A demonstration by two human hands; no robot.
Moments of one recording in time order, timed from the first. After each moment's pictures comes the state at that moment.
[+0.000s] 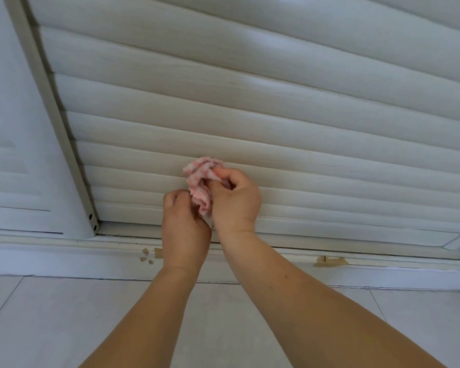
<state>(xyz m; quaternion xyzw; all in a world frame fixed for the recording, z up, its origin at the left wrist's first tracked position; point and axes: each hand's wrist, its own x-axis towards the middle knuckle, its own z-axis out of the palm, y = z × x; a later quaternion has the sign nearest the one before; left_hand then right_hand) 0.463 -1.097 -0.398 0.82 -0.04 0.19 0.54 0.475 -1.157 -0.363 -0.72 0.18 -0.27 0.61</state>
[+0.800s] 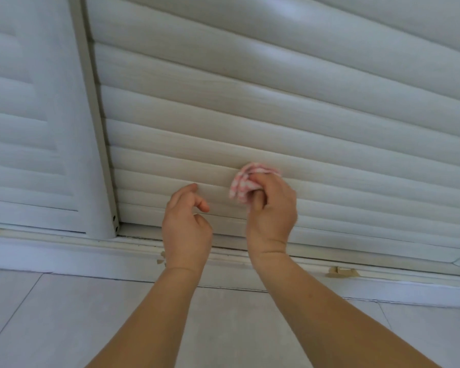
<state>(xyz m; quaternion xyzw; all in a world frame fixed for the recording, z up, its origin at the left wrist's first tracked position) 0.475 -1.069 -0.406 0.79 -0.05 0.25 0.56 0.469 -1.174 -0.371 -0.80 0.07 -0.49 0.35</state>
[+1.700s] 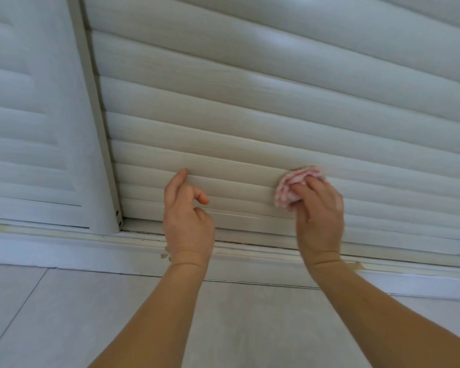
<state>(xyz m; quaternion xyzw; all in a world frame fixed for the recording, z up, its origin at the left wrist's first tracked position) 0.474 -1.068 -0.405 0.79 -0.03 0.28 0.55 0.443 -1.261 -0.390 -0.88 0.02 -0.46 0.10</state>
